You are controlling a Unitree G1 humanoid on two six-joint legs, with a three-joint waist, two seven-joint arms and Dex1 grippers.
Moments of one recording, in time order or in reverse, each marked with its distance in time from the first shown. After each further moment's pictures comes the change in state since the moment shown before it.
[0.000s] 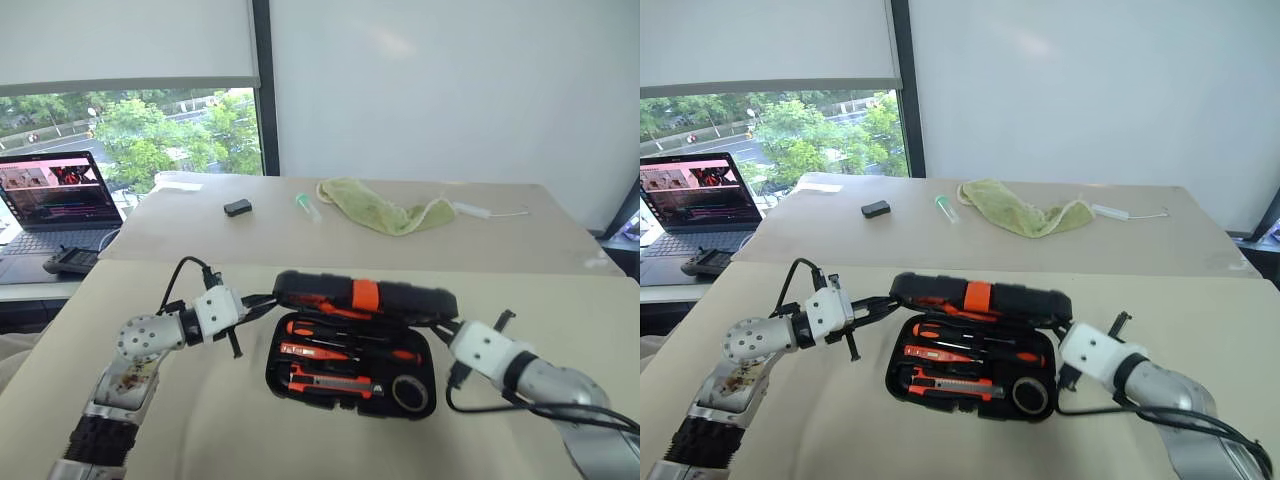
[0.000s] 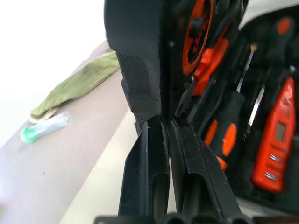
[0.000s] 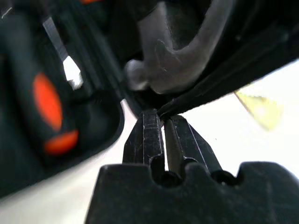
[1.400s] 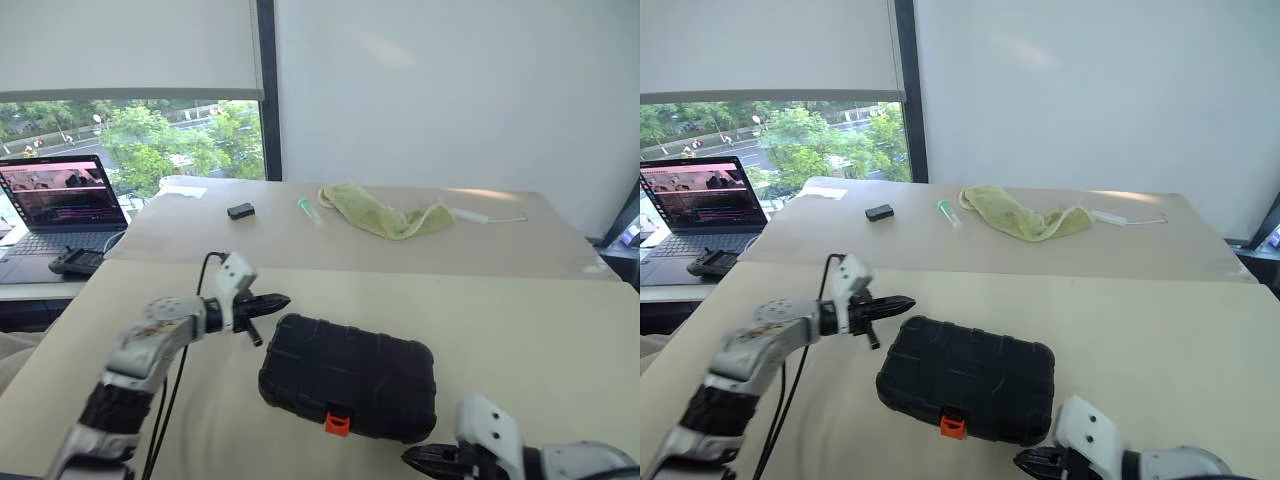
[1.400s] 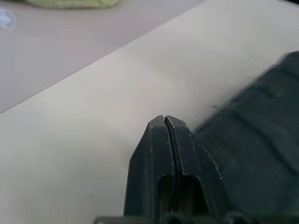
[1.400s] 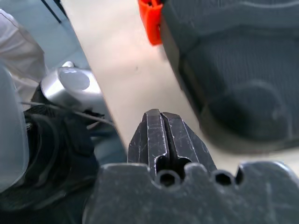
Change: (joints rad) left arm -0.299 -0.098 -0.141 0.082 -0.160 0.808 0.203; right arm 0.187 -0.003 0.010 -0.341 0.584 0.561 0.208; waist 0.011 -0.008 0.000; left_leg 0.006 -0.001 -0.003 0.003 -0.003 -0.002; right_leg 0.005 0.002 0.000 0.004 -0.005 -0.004
